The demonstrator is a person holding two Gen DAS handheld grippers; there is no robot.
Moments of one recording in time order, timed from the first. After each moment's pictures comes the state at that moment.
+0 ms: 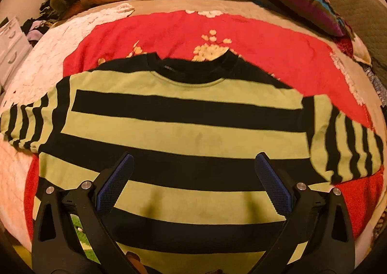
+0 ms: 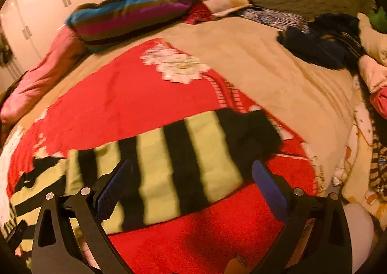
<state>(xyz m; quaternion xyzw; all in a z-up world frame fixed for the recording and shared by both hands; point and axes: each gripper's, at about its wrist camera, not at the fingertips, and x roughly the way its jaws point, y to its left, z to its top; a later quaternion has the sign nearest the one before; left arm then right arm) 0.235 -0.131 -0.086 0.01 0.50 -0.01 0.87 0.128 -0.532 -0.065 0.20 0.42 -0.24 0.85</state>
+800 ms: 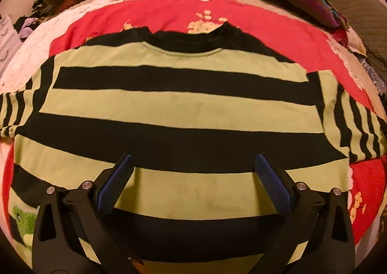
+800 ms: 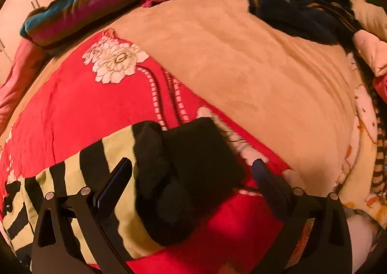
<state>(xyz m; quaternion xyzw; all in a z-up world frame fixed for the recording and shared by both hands) 0.217 -0.126 -0.129 0.00 0.49 -0.05 0.87 0.148 -0.623 -0.125 0.23 0.46 -0.28 0.81</state>
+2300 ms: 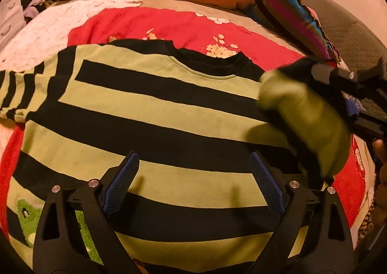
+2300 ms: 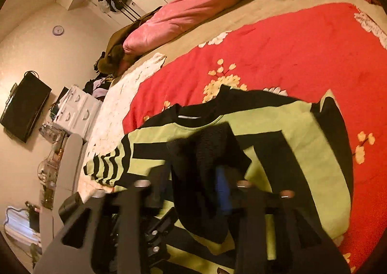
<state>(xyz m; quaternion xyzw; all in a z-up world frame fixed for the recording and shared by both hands) 0.204 -0.073 -0.108 -0.09 0.47 -0.07 0.88 0.228 -0.281 -0.042 0.26 0.45 0.19 0.83</state>
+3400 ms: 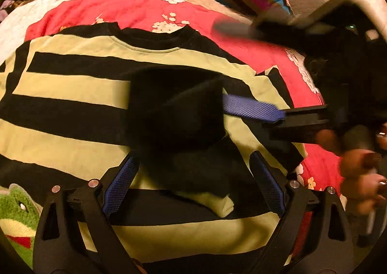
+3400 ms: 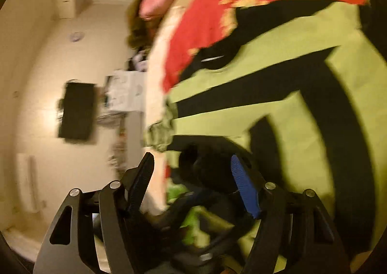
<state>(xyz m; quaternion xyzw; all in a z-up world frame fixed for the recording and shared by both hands) 0.195 -0.122 -0.123 -0.09 0.49 -0.16 0.85 0.242 -0.286 -0.104 0.42 0.54 0.35 0.64</state>
